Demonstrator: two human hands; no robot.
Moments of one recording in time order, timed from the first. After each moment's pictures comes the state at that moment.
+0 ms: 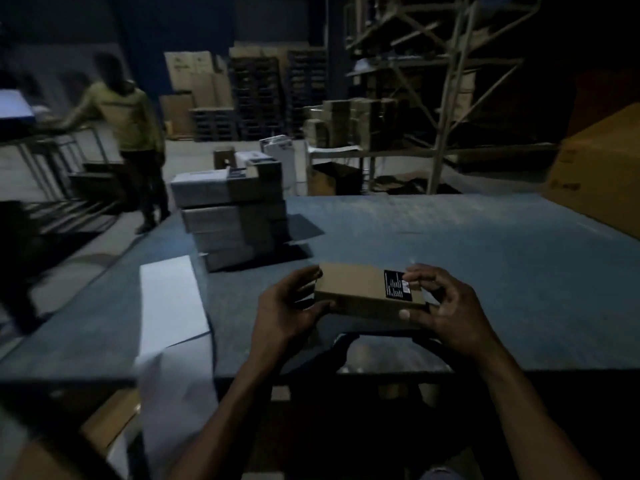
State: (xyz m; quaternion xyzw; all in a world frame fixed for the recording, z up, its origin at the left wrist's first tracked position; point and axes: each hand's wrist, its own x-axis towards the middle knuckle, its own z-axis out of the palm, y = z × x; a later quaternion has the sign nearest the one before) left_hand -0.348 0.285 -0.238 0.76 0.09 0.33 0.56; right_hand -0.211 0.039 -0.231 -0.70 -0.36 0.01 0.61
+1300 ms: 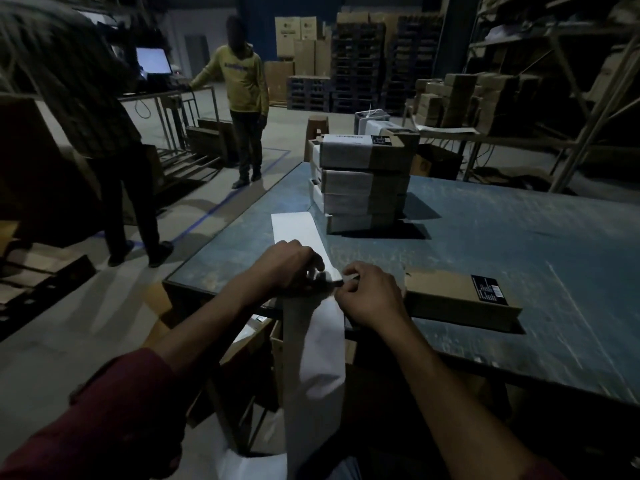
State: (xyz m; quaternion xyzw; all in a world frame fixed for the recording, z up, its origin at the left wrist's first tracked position) left_hand -0.473 0.466 -0.202 0.99 0.17 0.02 0.00; right_hand -0.378 0.299 -0.232 -0.86 -0.36 0.09 0.35
